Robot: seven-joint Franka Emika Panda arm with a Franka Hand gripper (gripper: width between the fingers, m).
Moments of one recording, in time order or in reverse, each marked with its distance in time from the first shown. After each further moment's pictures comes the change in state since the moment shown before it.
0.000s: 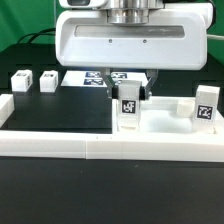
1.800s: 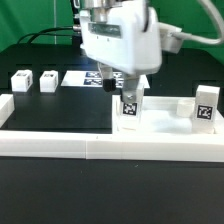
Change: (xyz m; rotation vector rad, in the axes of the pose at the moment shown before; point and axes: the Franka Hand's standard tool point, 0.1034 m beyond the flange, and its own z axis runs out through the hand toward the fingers) arm -0.007 0.011 -0.006 0.052 -0.034 0.829
